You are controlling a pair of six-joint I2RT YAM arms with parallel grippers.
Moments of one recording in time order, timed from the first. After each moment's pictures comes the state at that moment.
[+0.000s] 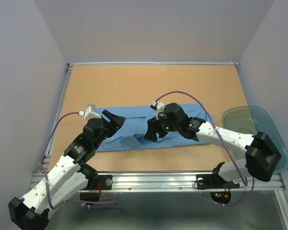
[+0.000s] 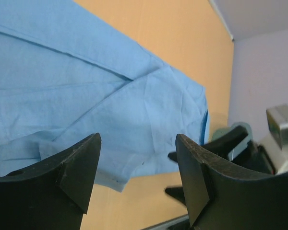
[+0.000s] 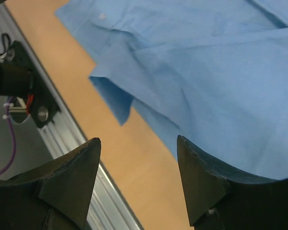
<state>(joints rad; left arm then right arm) -0.59 0.63 0.52 -0.33 -0.22 -1.09 0.81 1.37 0.87 -0.14 -0.32 0.35</state>
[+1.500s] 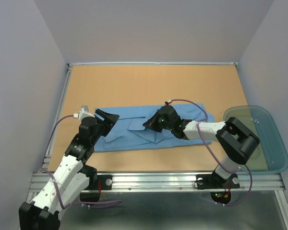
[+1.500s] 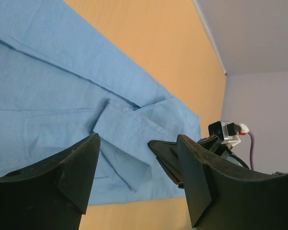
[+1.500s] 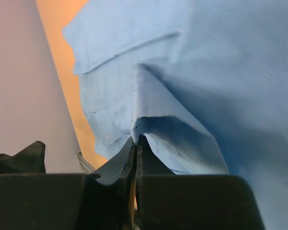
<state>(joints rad) -0.35 0.64 0.44 -0.23 -0.09 -1.12 0.80 1.64 0.83 0.27 -0.05 1.24</state>
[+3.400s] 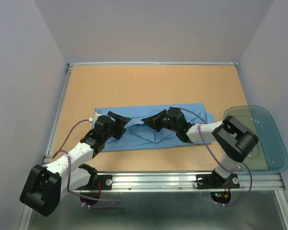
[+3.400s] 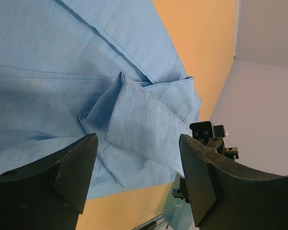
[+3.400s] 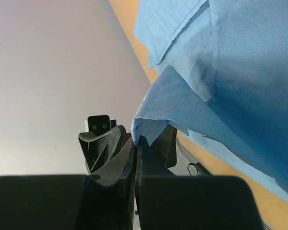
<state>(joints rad) -0.47 0.99 0.35 0.07 -0.04 -1.41 0.73 1.68 0.66 0.67 -0.21 1.78</state>
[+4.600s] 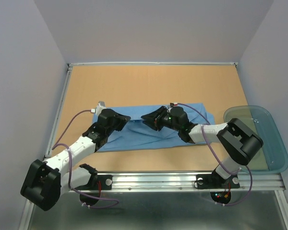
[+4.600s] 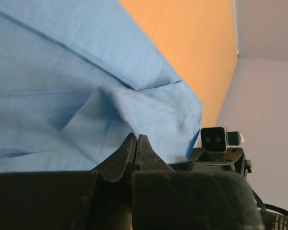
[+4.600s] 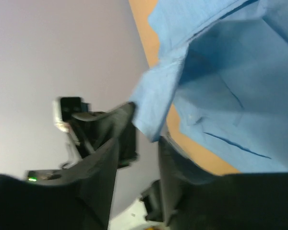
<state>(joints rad) -0.52 1.06 0.47 0.05 -0.11 -1.33 0.73 1.63 0.65 0.70 -0.25 1.66</state>
